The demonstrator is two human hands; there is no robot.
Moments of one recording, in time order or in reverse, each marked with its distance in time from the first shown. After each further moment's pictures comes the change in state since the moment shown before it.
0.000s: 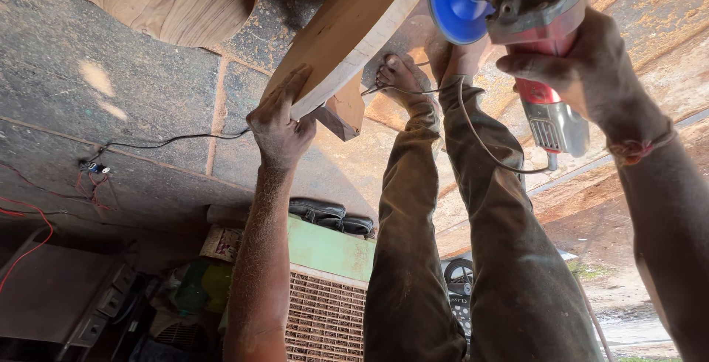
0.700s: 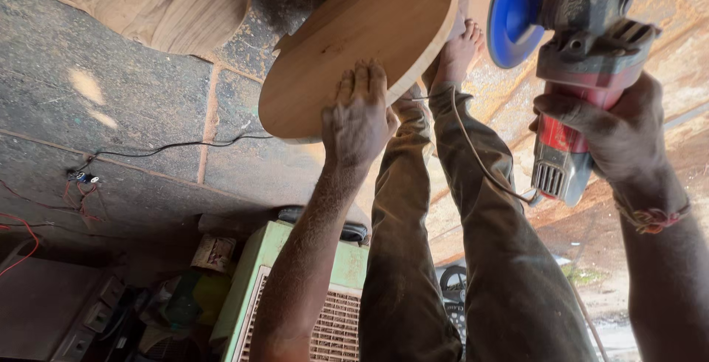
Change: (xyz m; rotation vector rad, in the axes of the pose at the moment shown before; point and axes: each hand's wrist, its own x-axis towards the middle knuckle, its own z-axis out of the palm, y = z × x) left_hand 0.057 0.116 0.077 0.494 -0.274 -0.012; right_hand -0.061 -0.058 -0.017 0.418 0.266 0.319
